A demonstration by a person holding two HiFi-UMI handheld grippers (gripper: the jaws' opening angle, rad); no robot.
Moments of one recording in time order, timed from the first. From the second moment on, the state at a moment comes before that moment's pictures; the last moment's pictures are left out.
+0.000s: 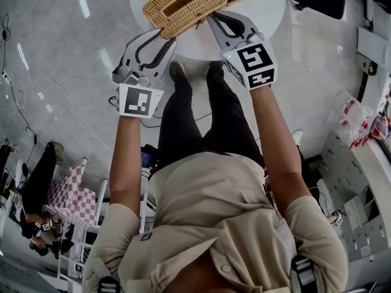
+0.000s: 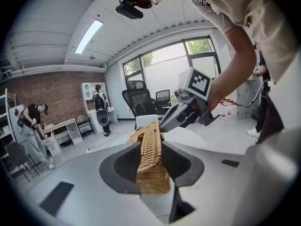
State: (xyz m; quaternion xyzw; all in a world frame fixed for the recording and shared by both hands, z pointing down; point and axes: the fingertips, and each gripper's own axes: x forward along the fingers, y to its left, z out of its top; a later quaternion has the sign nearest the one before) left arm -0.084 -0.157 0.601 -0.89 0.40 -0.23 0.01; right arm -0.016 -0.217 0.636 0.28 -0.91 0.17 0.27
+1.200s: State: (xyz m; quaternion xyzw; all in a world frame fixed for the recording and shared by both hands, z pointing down) left arm -0.136 -0.196 0.559 -0.88 0.42 -0.21 0.01; right arm -0.064 -0.260 0.574 0.29 -0.92 0.13 0.25
